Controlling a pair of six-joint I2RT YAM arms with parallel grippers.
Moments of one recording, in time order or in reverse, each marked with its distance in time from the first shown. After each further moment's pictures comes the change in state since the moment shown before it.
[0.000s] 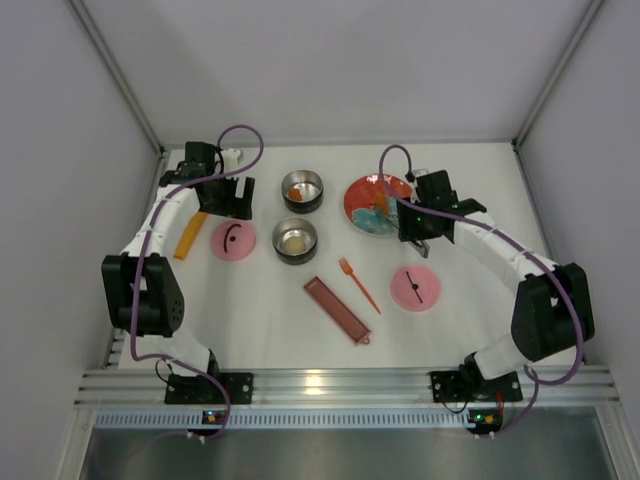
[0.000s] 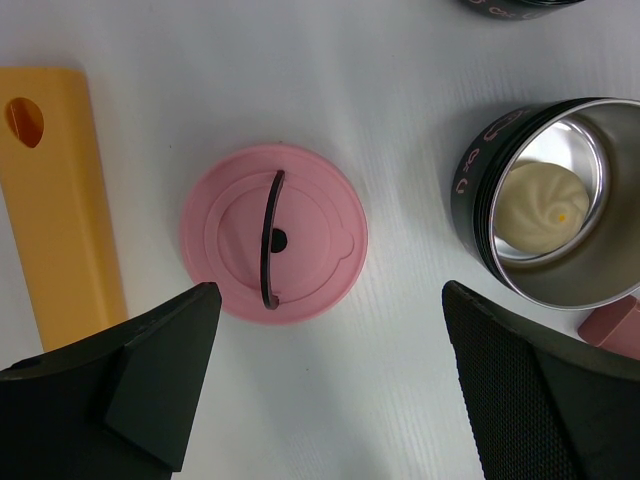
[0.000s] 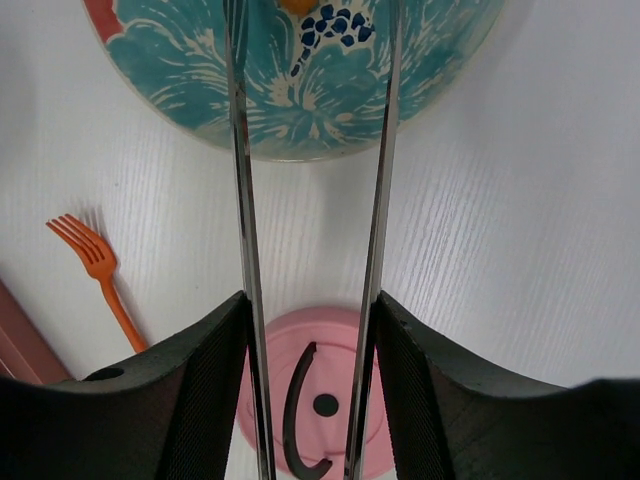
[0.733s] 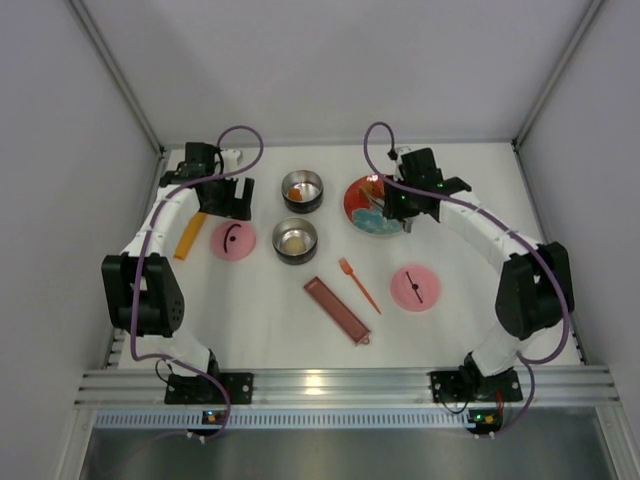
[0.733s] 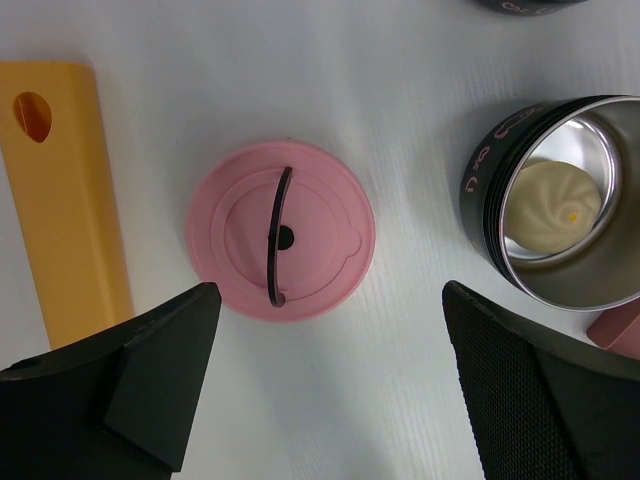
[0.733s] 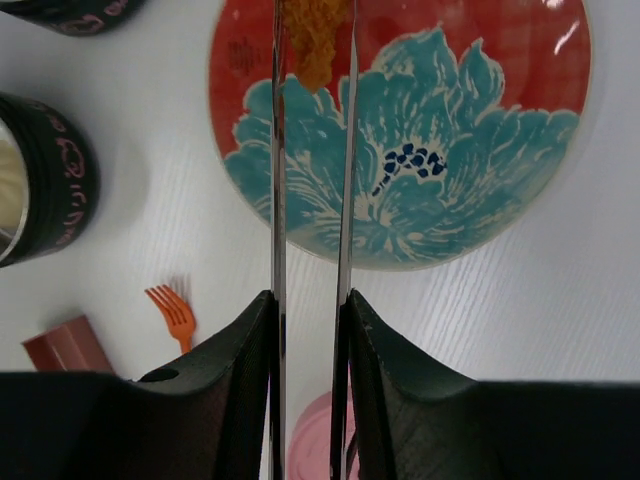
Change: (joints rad) left arm 0.001 0.000 -0.004 0.000 -0.016 0.004; right arm 0.042 0.167 0.223 0.012 -0.052 0.000
